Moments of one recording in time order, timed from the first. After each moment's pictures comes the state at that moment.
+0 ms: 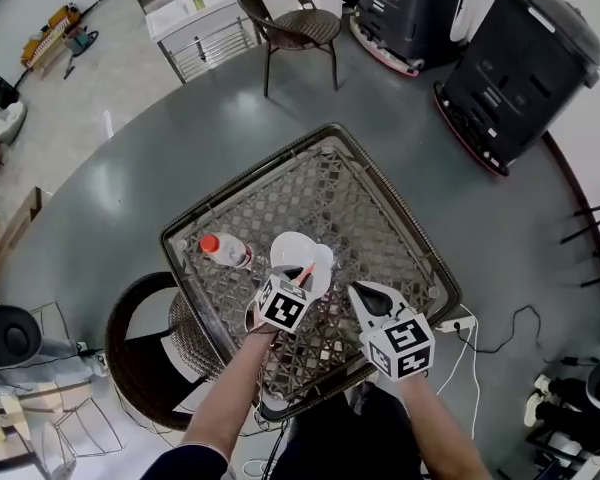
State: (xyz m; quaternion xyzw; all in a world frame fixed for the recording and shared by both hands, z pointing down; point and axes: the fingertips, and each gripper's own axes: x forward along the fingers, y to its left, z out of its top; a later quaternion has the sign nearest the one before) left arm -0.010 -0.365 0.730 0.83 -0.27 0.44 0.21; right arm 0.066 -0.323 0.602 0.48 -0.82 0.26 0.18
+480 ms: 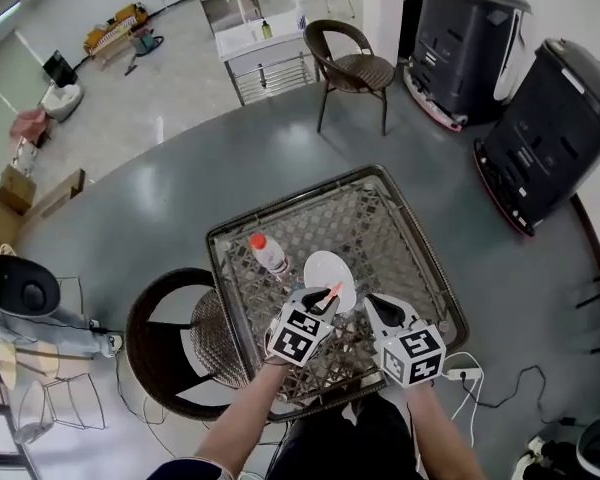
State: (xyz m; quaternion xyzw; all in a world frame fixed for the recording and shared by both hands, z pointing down) left arm 0.004 -0.340 0.617 0.86 -0.34 0.32 0.20; right arm 0.065 -0.330 0.561 0.44 -0.85 0.24 0.14
